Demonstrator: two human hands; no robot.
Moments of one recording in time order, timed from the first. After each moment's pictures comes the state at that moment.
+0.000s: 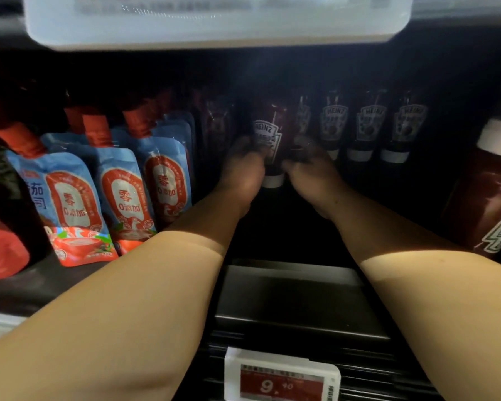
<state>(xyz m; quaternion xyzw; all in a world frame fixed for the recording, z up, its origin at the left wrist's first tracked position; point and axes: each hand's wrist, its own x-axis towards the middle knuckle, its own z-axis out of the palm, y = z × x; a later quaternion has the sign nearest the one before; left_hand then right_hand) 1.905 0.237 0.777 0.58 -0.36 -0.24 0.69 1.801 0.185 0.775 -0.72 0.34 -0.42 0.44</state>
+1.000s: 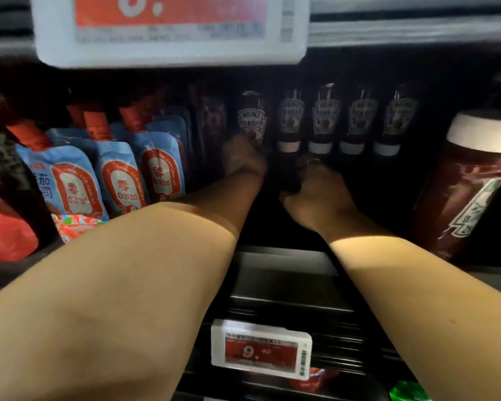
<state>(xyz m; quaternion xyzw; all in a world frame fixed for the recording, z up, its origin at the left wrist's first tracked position) 1.912 0.201 0.775 0.77 -0.38 -0.02 0.51 1.759 0.217 0.761 -0.81 0.46 -0.30 0.21</state>
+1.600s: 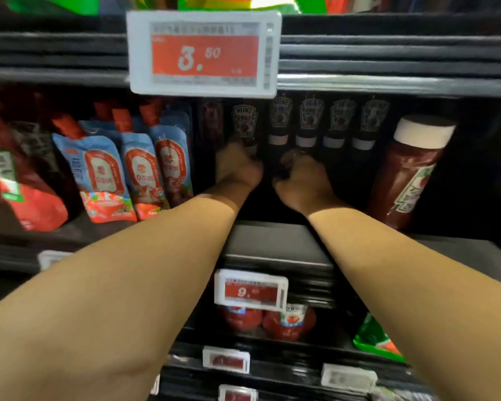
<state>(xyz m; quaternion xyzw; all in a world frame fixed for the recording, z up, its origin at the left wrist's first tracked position) 1.882 0.262 0.774 0.80 -0.42 0.01 0.44 1.747 0.235 0.770 -0.80 0.45 -0.32 0.23</state>
